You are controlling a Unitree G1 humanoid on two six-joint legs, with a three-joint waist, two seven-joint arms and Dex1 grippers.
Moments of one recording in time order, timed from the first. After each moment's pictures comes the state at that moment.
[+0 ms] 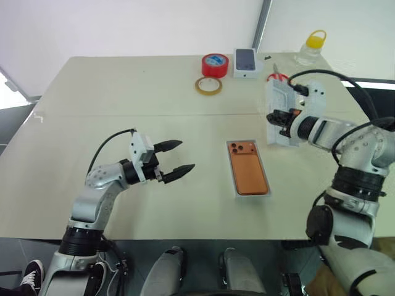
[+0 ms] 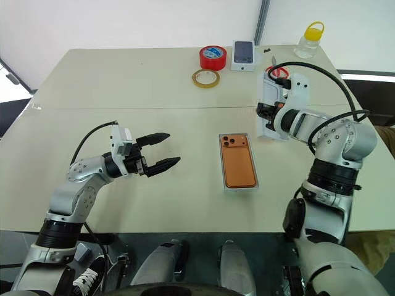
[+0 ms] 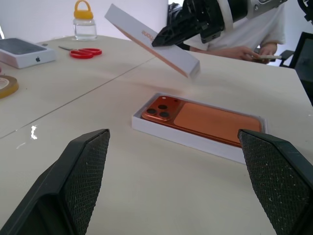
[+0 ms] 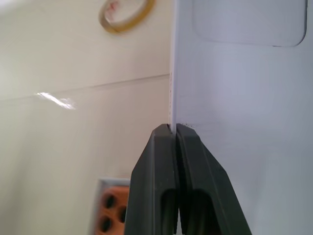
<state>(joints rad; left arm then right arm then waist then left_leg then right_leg) -0.29 0.45 -0.02 -0.09 -0.47 0.25 -0.97 -0.84 -0.31 -0.57 0.02 0.64 1.40 0.11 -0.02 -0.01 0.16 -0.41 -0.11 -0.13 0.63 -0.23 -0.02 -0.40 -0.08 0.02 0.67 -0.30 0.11</state>
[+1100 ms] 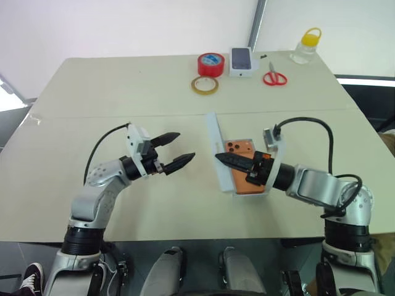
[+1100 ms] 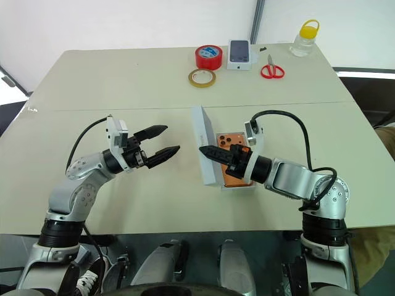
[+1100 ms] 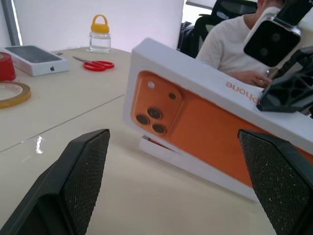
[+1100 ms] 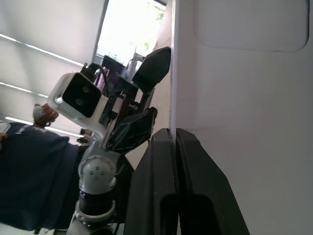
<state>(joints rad) -0.29 0.41 0.02 -0.16 -0.54 0.34 -0.88 -0.33 -0.43 -0.19 -0.23 1.94 1.20 -0.29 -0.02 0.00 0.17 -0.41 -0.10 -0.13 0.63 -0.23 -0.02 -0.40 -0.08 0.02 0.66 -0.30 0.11</state>
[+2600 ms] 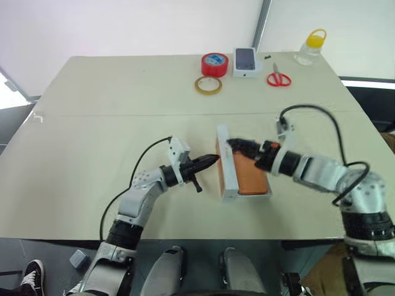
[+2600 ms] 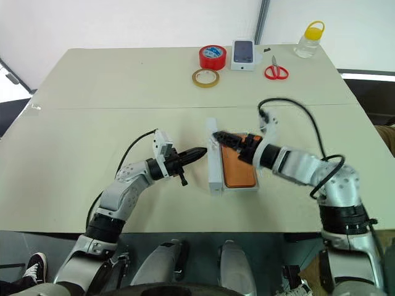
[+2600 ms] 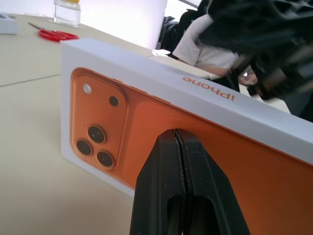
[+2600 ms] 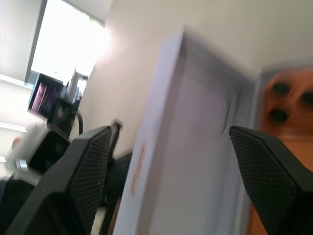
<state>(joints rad) -0.41 0.13 -0.15 0.16 -0.38 0.21 -0.86 -0.46 -0.67 -0.14 -0.05 1.66 0.96 -0.15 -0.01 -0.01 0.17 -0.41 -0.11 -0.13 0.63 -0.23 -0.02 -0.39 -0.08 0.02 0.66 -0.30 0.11</state>
